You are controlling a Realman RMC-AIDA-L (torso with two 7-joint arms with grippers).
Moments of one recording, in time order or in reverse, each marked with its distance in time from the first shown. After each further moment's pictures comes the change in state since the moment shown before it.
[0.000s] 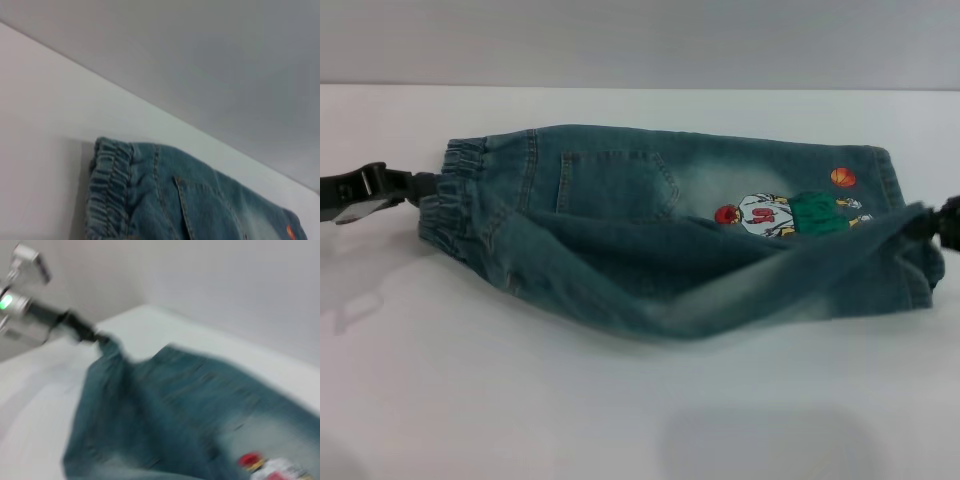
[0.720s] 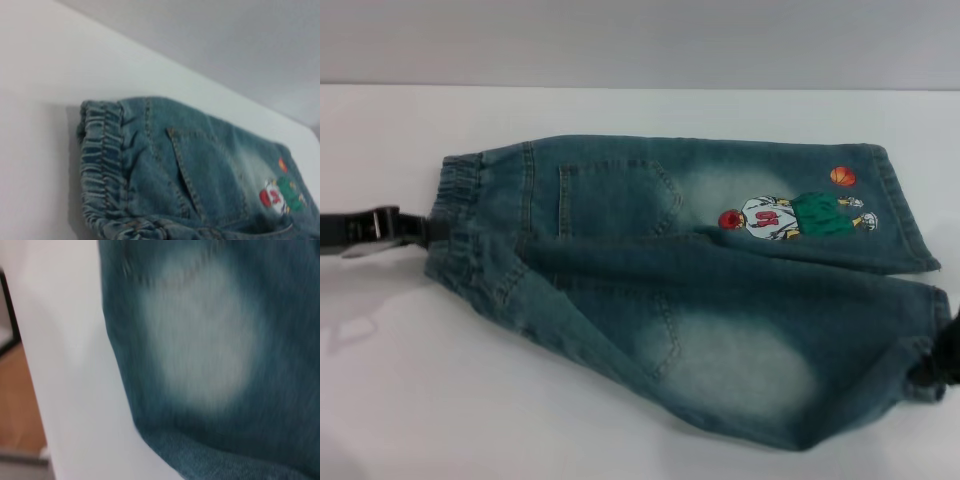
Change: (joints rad) left arm 0.001 0.000 0.014 0.033 0.104 0.117 0.015; right arm 0.133 0.004 -0.326 0.025 -0.410 -0.073 0.178
